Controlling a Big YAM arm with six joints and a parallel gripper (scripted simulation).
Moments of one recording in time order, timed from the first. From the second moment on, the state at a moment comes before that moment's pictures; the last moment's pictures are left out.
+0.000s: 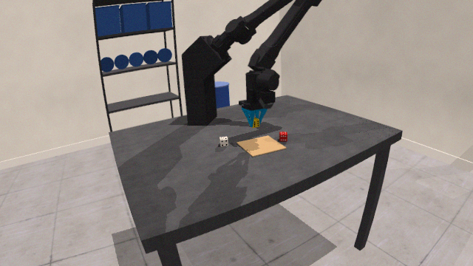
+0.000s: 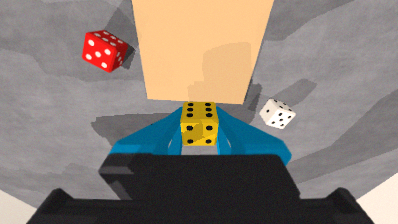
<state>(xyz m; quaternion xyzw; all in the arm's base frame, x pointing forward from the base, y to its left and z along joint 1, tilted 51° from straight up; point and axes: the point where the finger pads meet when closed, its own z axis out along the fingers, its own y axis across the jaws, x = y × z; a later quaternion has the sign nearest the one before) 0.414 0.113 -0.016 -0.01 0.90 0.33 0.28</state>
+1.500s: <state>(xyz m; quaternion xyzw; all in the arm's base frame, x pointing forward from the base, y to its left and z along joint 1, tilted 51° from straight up) 0.440 0.147 -0.052 0.00 0.90 0.33 0.28</state>
